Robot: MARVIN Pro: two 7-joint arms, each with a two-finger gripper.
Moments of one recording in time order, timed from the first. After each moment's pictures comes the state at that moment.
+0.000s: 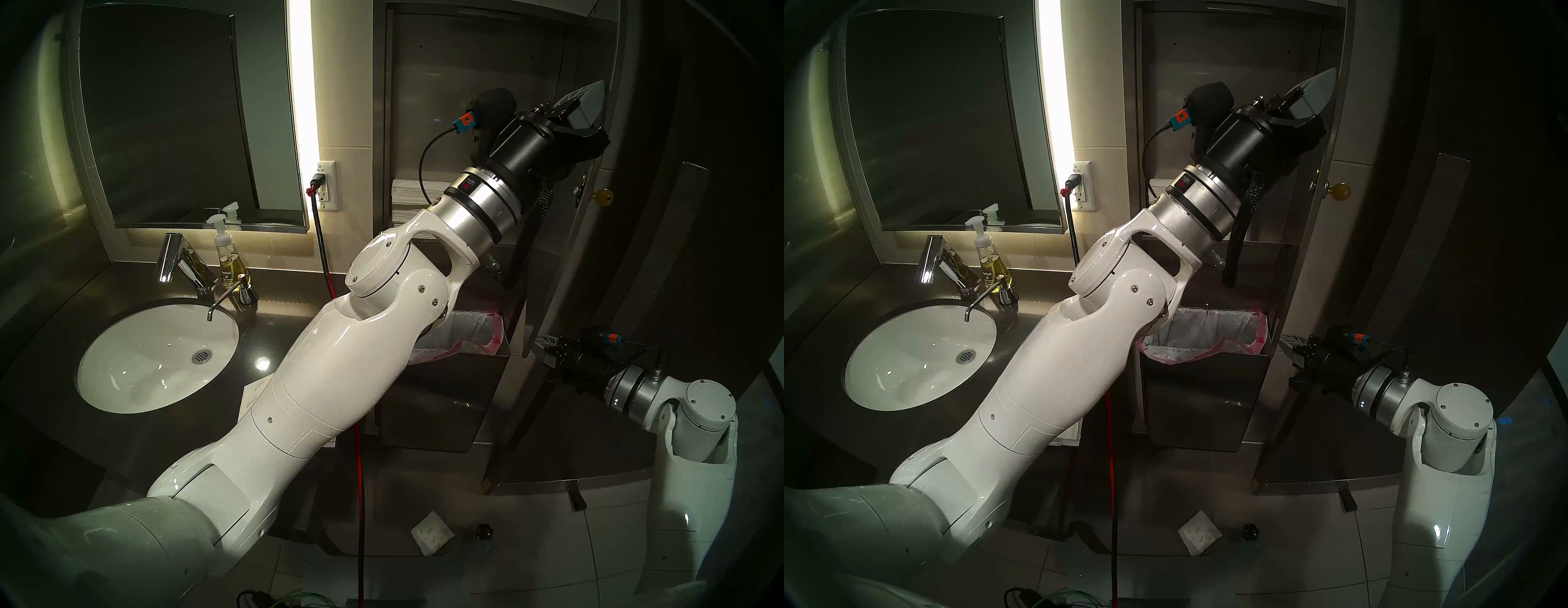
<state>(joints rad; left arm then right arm) 1.00 -1.50 -0.89 -1.82 -0.98 -0.03 -0.28 -1.80 -1.43 2.12 -2.04 -0.02 0.38 1.11</state>
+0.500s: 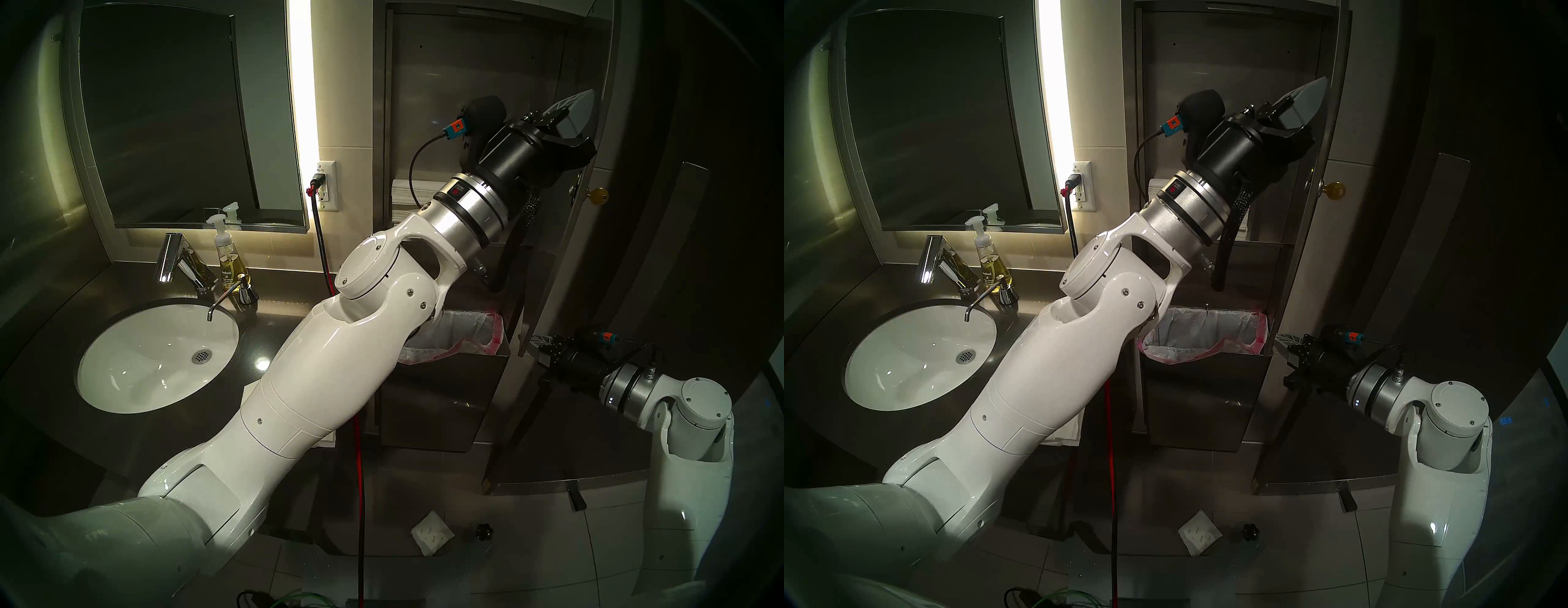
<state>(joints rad) 1.01 -1.46 -0.90 -1.83 -0.97 -0.02 -0.28 -1.79 -1.43 2.10 -2.04 -0.02 0.38 1.10</state>
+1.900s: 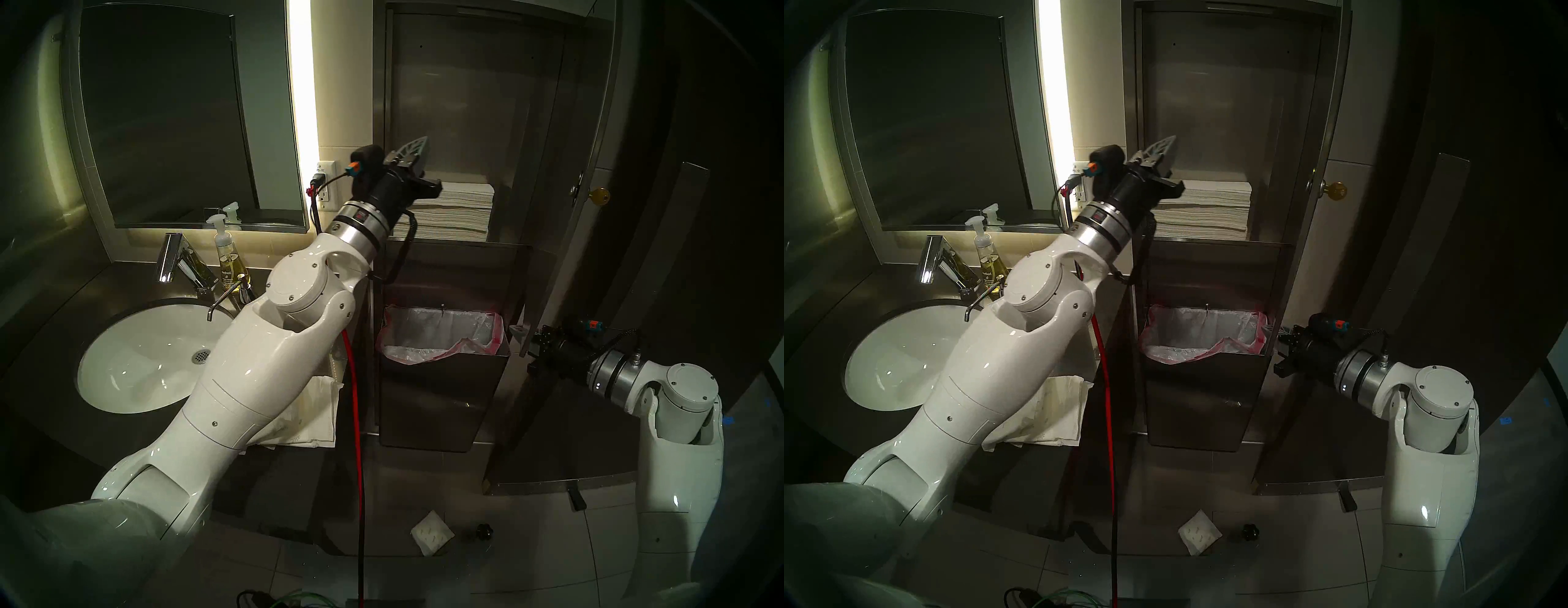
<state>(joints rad) 1.08 -1.25 -1.07 -1.76 -0.61 -0.12 0.02 -1.71 -1.39 2.04 -1.97 -0.02 0.40 1.06</state>
